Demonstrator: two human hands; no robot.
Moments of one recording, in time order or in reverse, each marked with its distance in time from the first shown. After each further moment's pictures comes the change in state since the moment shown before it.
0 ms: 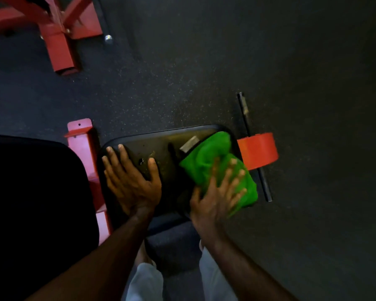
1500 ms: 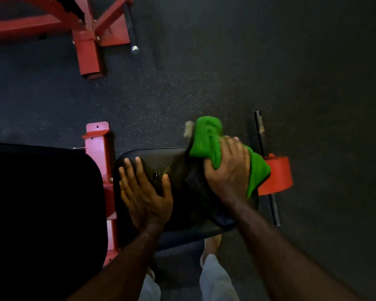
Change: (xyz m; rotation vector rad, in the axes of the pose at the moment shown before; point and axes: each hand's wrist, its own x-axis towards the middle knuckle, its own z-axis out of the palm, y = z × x) left_hand 0.001 0.002 -0.003 -0.008 -0.019 -0.041; right_hand 0.128 -0.028 -0.016 0.007 0.017 -0.339
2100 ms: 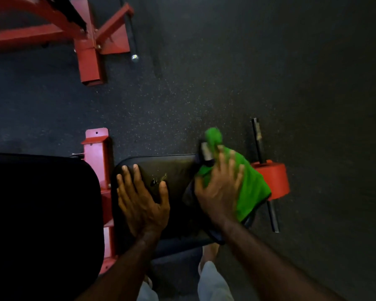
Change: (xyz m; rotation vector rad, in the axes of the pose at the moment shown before) left_hand 0.001 0.000 0.002 -0.031 0.015 0.006; right_hand -0.023 -0.019 0.000 0.018 -0.044 0.017
